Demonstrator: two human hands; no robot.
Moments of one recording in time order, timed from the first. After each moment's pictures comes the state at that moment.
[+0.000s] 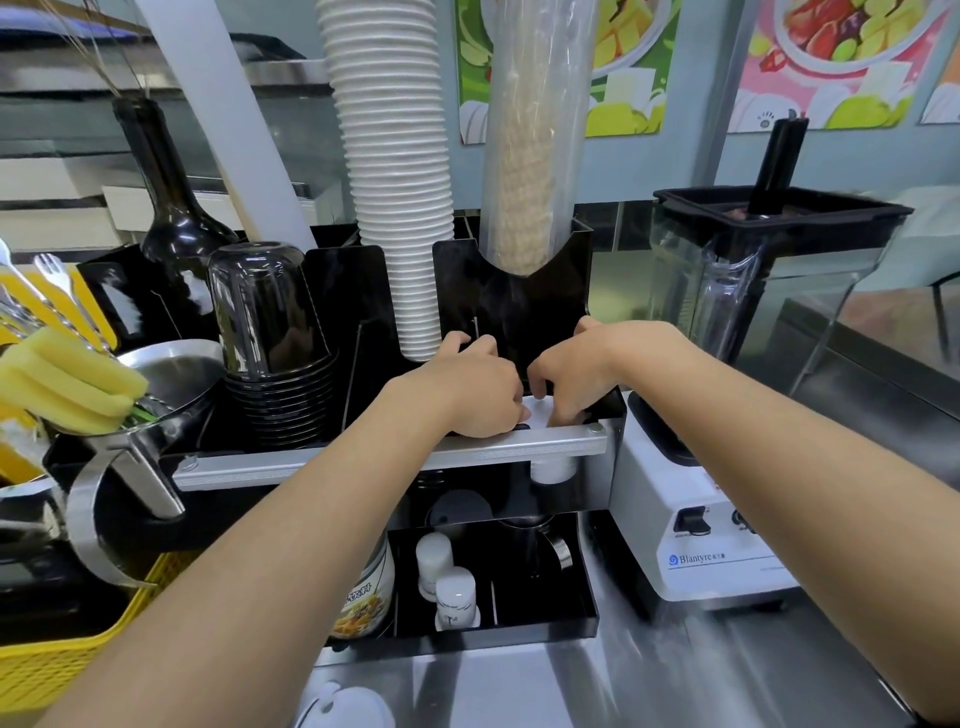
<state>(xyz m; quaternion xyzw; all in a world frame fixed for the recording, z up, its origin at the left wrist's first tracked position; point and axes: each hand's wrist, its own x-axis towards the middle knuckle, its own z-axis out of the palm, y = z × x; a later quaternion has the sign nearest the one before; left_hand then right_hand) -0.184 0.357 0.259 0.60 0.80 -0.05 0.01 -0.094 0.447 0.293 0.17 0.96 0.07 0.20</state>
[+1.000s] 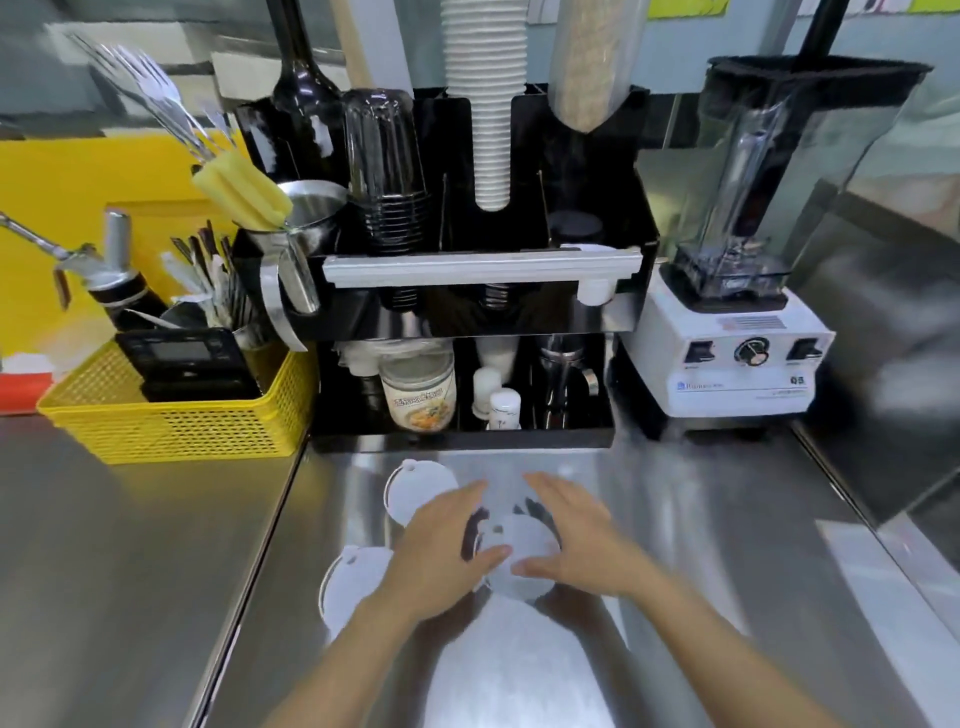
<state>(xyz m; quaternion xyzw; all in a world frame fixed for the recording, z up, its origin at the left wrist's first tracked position) -0.051 0.123 0.039 0.43 0.84 0.28 0.14 0.058 0.279 0.048 0.15 0.95 -0.28 0.03</state>
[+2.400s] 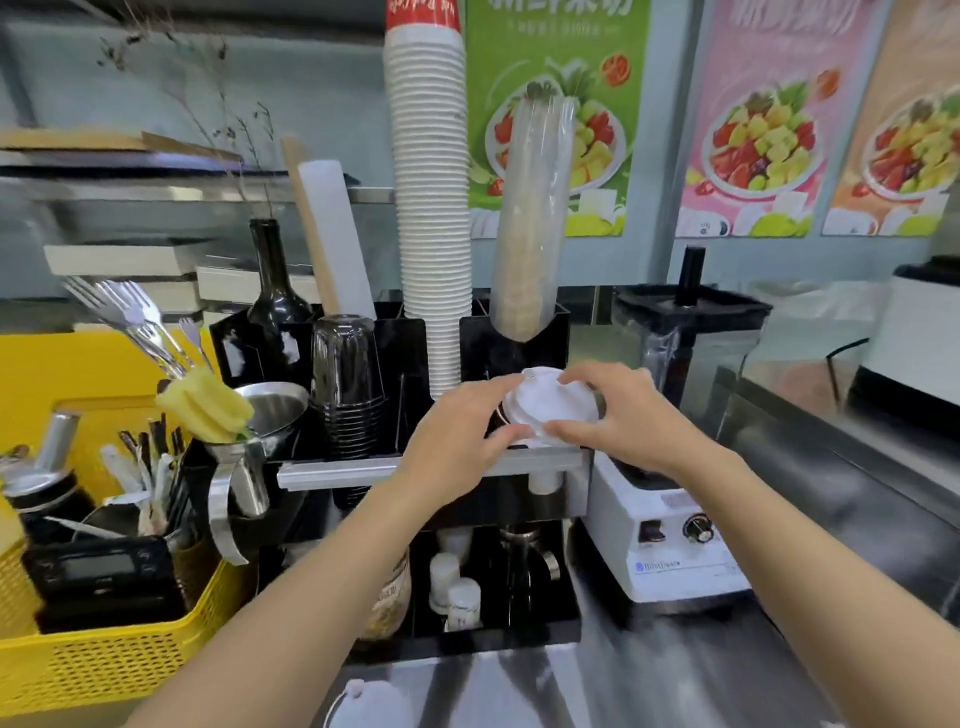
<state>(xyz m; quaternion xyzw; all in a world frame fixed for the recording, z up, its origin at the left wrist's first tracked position) -0.124 0.262 0.274 0.58 0.73 0.35 -0.11 0.009 0.394 0.303 0.17 0.94 -0.16 -0.25</state>
